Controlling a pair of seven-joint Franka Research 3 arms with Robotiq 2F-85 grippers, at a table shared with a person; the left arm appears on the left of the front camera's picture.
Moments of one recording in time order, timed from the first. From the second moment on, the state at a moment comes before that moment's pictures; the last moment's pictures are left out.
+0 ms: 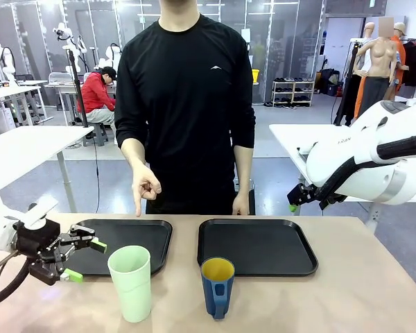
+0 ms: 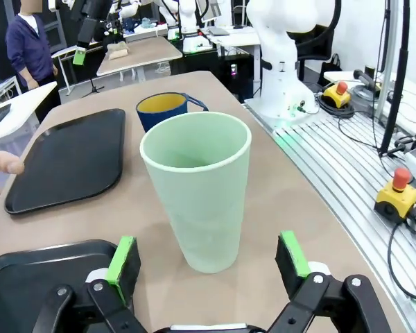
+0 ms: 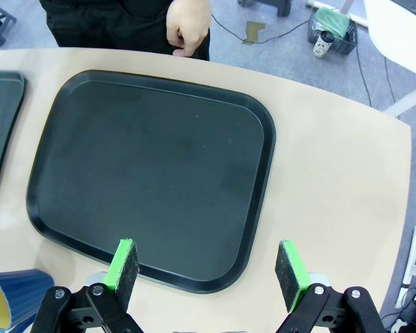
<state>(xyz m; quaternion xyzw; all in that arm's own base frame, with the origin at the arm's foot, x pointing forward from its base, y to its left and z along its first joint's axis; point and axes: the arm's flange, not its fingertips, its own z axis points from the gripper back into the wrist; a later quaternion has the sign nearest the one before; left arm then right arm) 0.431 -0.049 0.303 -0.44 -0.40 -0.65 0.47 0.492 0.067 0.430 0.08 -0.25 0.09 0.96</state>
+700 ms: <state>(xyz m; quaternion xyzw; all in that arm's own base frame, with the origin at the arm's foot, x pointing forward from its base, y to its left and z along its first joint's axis) 0.432 -0.054 0.295 -0.45 -0.39 -0.65 0.47 0.492 0.067 0.430 0.08 -0.25 0.09 0.96</state>
